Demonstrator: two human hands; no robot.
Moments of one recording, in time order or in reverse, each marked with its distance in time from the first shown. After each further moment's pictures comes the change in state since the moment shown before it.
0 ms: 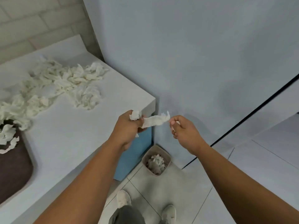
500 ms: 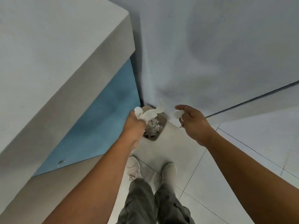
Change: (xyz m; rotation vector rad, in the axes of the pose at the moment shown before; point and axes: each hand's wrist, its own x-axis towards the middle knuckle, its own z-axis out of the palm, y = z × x) left_hand 0.104 -0.275 0.045 0.236 -0.007 -0.420; right_hand 0.044 0.230 0.014 -0.073 0.111 0.400
